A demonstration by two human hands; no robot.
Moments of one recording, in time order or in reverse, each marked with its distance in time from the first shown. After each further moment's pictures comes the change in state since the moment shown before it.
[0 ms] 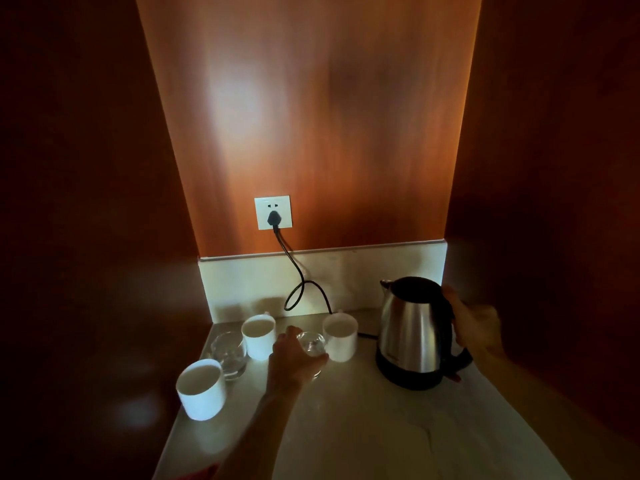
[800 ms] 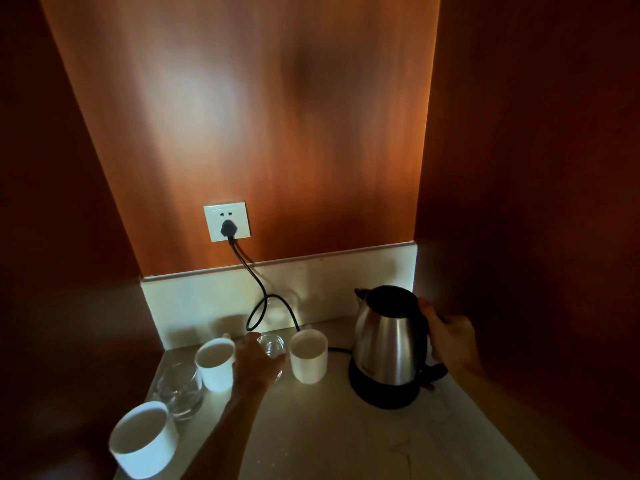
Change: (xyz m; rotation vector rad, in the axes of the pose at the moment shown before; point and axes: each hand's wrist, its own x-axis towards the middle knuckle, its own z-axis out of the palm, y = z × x) left_hand 0.069 -0.001 0.026 0.033 0.066 -0.047; right_hand 0.022 0.023 0.005 -0.055 0.032 0.022
